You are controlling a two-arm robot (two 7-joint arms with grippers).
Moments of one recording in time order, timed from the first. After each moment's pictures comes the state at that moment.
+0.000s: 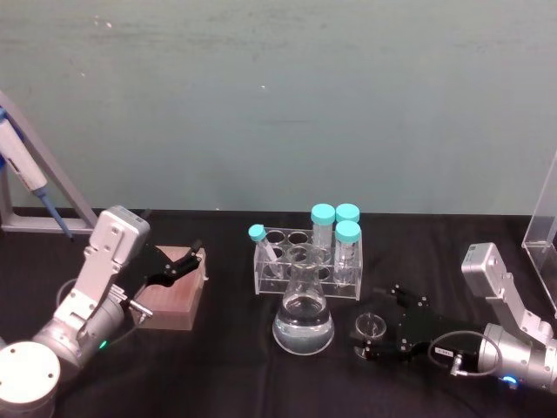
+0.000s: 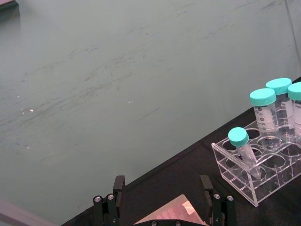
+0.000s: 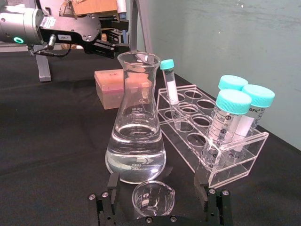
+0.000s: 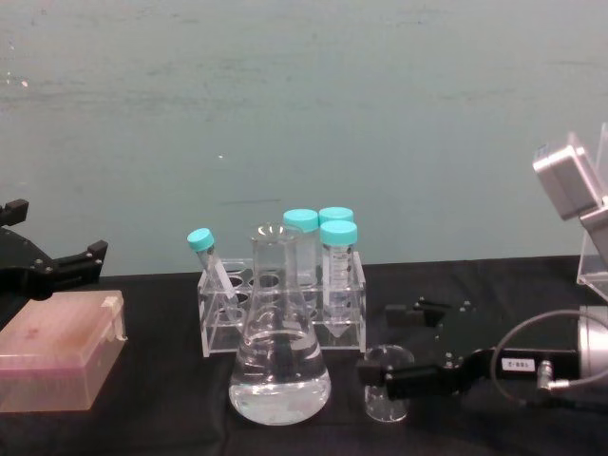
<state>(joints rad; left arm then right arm) -0.20 0.60 0.45 -1.41 -0.25 -0.12 0.03 0.55 0.32 -0.55 -0.84 0.35 -0.29 0.89</state>
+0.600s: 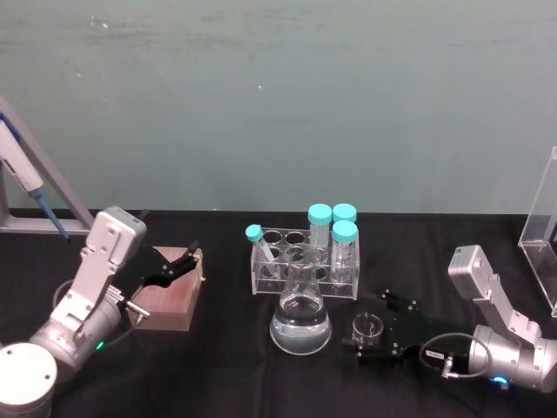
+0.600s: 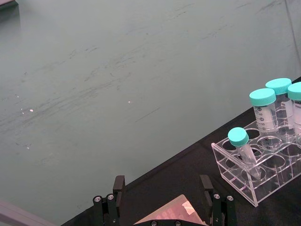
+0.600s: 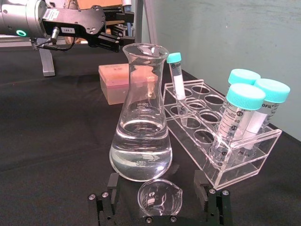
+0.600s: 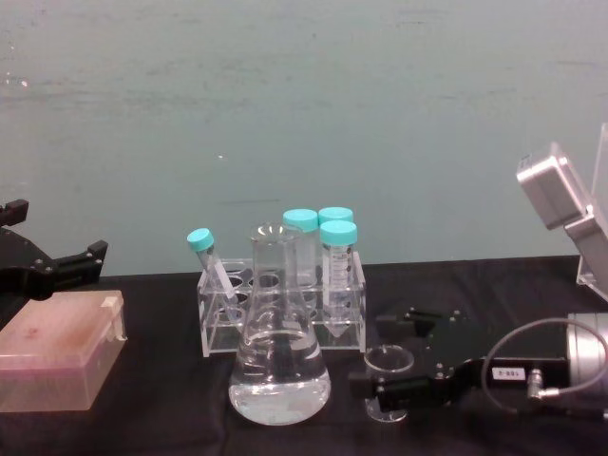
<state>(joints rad) -0.20 0.60 0.45 -1.41 -0.25 -0.12 0.03 0.57 0.31 -0.58 -0.81 0.35 -0.30 0.90</state>
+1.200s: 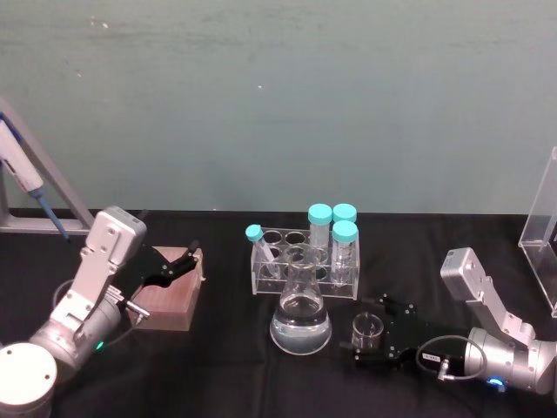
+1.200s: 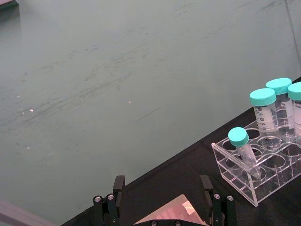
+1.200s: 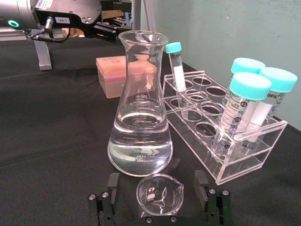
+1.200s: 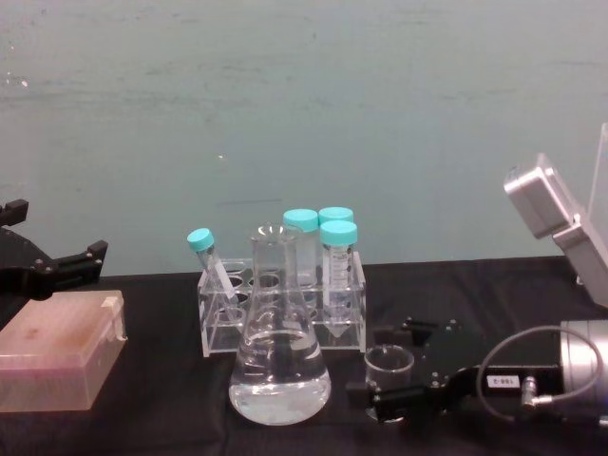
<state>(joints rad) -0.20 0.60 0.45 -1.41 -0.25 -0.12 0.03 0.59 0.29 -0.59 -0.77 0.34 -0.29 0.89</state>
